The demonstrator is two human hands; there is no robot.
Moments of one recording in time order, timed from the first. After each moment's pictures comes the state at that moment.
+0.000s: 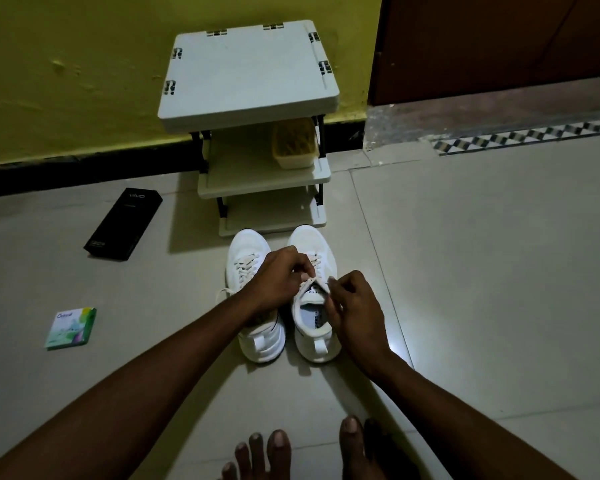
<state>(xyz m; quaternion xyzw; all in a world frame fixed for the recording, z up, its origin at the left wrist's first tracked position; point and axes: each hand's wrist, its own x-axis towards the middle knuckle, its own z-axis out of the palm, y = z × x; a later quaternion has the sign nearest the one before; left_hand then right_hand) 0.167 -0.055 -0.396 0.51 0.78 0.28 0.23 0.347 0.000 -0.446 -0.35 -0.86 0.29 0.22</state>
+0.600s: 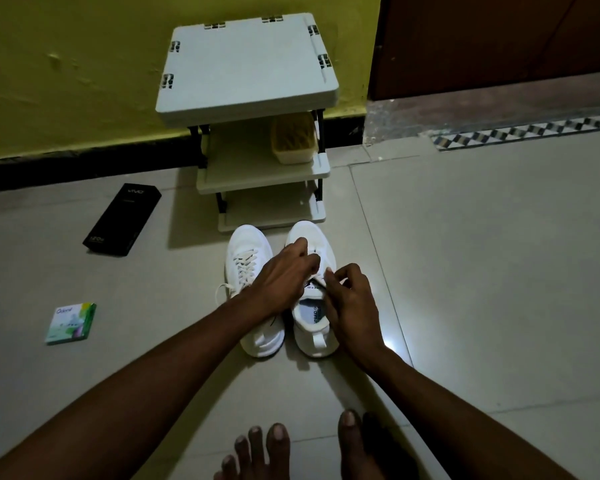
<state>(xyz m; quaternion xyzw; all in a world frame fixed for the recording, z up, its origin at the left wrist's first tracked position) 0.178 -0.054 -0.401 0.64 0.75 0.13 0.10 0.343 -0.003 -0.450 -0.35 -0.86 0.29 0.22</state>
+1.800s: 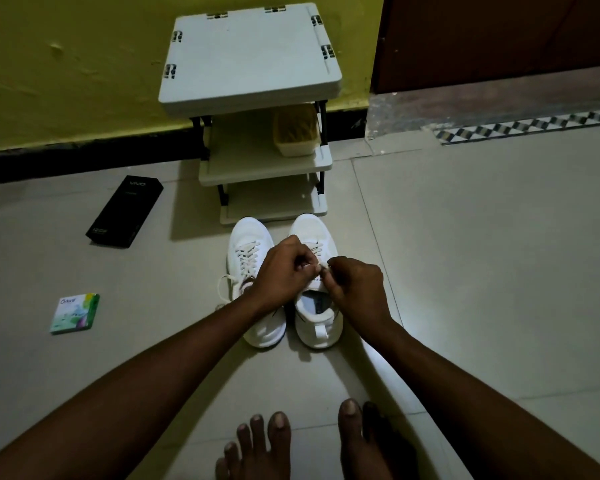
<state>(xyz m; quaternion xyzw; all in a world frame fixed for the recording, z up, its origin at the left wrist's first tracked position) 0.184 -0.062 -0.406 0.49 0.78 0.35 0.19 0.335 0.018 -0.428 -0.32 -0.87 0.28 0.27</state>
